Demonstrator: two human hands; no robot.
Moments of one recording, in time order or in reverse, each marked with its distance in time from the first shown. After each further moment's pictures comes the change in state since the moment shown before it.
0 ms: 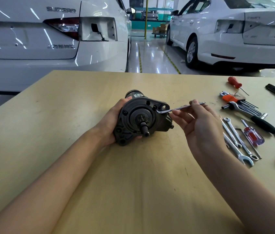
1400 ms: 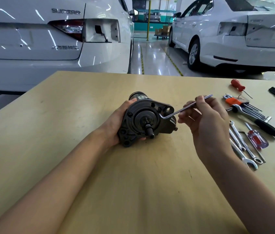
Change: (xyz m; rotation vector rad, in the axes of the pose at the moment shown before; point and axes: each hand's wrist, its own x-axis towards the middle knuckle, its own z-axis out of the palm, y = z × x) left_hand 0.001 0.000 -0.002 -0.019 -0.019 0.003; right_hand -0.008 -0.009 0.006 -0.217 -0.094 -0.168
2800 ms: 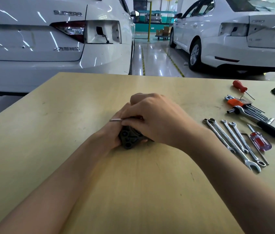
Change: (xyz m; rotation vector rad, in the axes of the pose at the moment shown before) left_hand -0.006 -0.005 0.000 -0.001 0.103 0.120; right_hand -0.002 -0.004 0.063 -1.401 -0.931 -0.803
